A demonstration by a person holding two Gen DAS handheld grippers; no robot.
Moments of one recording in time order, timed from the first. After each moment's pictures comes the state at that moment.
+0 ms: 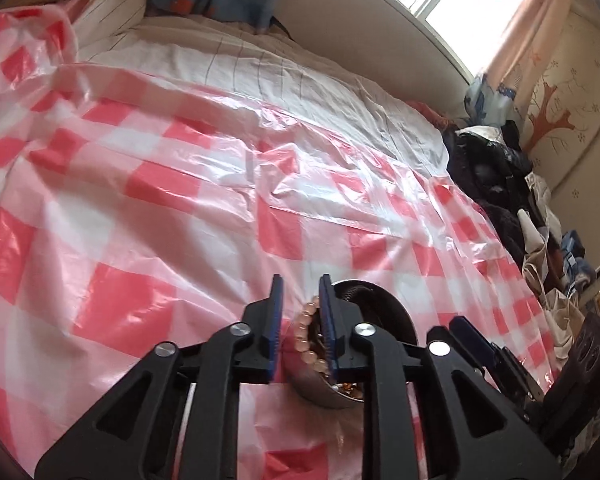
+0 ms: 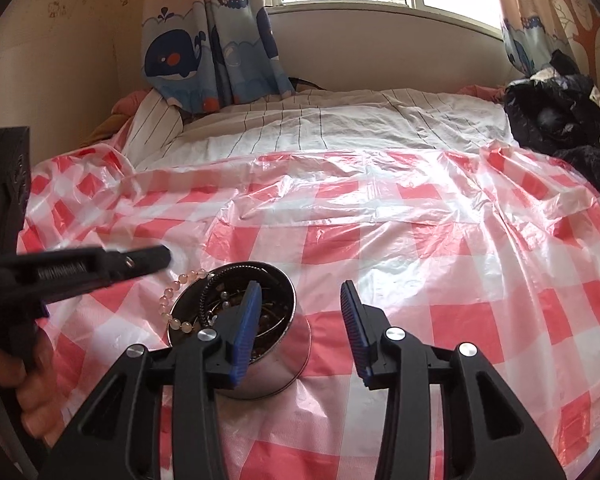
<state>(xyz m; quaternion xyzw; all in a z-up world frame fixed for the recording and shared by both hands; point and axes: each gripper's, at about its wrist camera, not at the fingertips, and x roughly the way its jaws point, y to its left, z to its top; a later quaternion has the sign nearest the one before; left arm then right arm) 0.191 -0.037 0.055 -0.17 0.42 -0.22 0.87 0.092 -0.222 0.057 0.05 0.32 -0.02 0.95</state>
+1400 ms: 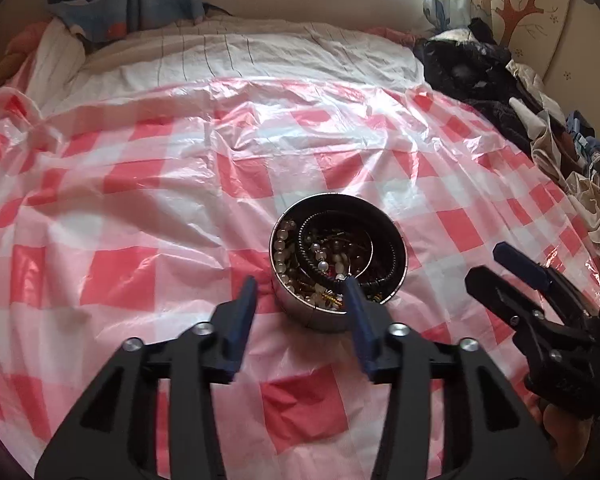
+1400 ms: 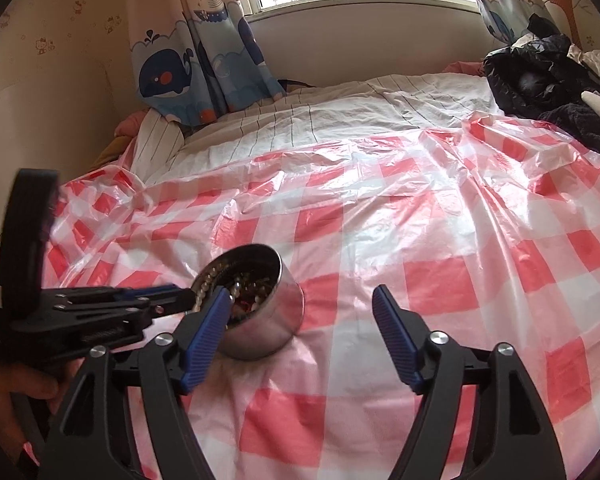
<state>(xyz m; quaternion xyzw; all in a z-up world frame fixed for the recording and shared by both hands) 0.132 -0.073 0.067 0.01 0.43 -0.25 0.87 0.042 -0.245 0.066 0.11 0.32 -0.01 0.94</state>
